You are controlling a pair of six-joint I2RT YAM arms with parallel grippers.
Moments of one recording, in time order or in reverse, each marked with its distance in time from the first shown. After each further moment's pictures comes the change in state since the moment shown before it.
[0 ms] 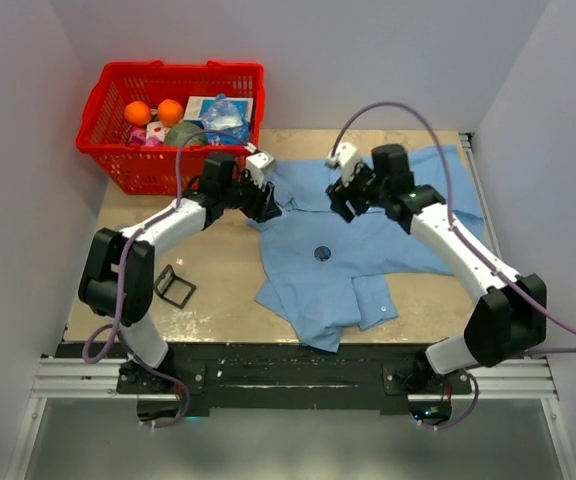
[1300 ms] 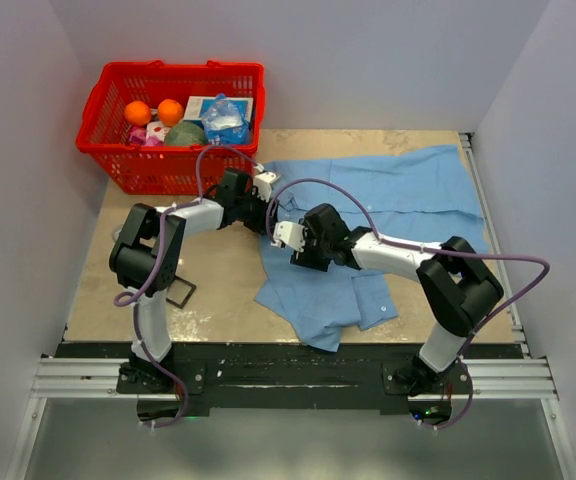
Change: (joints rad) left arm 0.027 0.290 0.027 0.018 -0.076 -0.084; right arm 0.392 0.247 -0.312 0.261 0.303 -0.318
